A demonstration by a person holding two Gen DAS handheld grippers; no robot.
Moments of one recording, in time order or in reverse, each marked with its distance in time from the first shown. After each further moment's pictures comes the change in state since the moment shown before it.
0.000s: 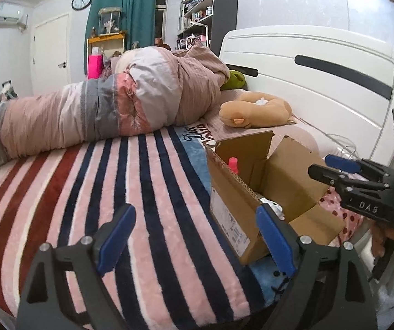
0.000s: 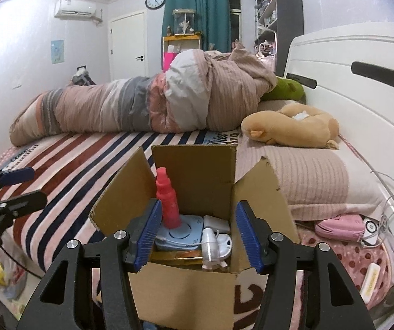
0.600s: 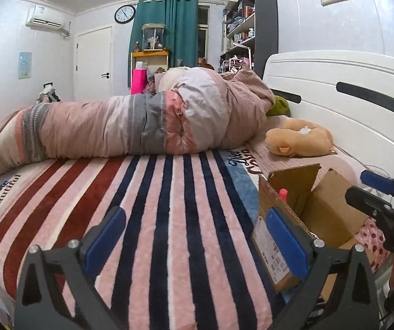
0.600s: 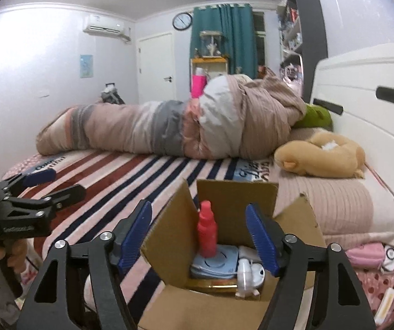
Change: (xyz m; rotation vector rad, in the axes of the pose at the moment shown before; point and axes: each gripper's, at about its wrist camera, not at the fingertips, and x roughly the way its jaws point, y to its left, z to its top) left arm -0.008 0.030 0.008 -0.103 -0.115 0.214; right arm -0.011 0.034 0.018 -0.068 -0.148 0.147
